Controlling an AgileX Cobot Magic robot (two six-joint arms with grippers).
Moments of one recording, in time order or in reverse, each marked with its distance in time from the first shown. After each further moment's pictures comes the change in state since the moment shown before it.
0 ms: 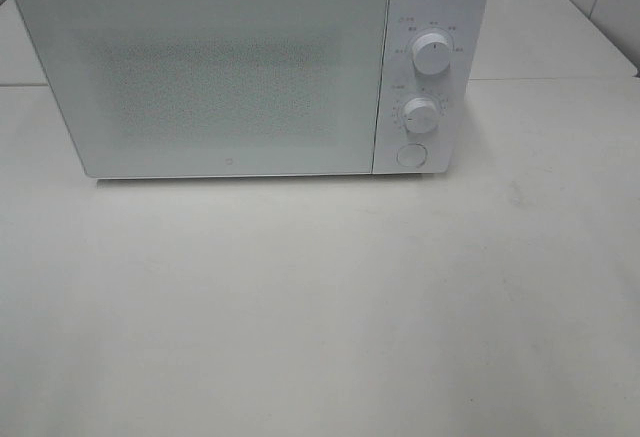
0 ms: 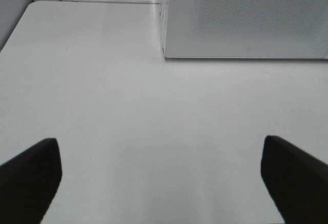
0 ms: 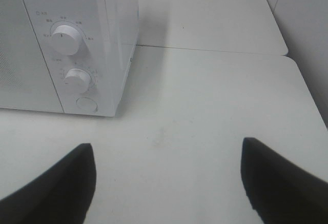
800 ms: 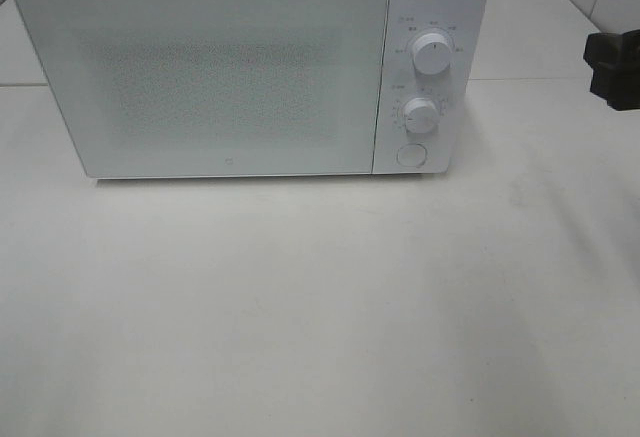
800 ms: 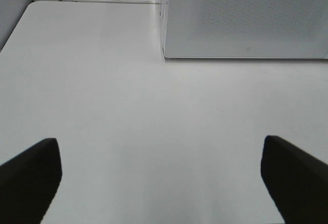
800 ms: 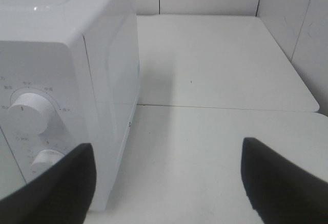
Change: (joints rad) left arm 0.000 0.000 0.000 0.000 0.000 0.000; right arm 0.000 0.565 0.099 0.012 -0.879 0.031
